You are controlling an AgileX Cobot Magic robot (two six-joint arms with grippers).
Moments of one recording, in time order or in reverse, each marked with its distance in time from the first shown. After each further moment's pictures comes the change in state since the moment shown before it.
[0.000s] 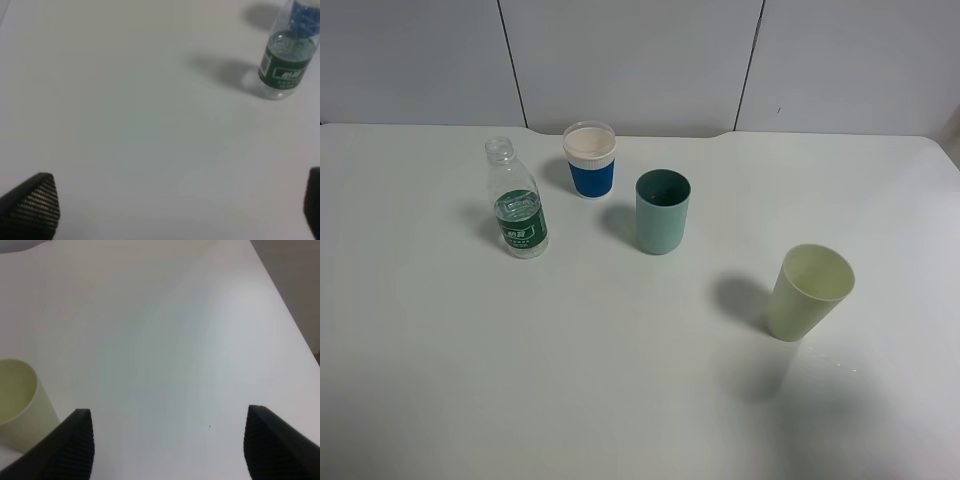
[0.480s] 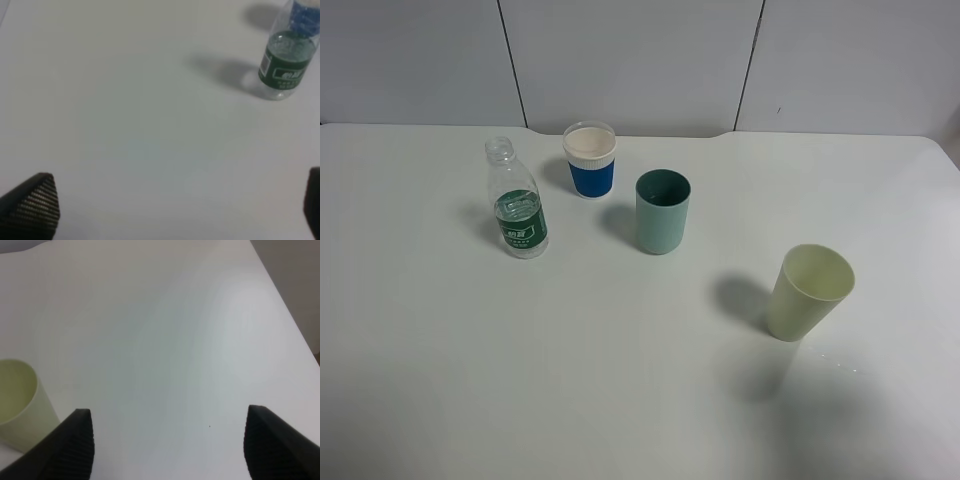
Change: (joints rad) left arm 0.000 0.000 0.000 0.000 -0.001 0.000; right arm 0.000 0.000 0.000 0.000 0.000 0.000
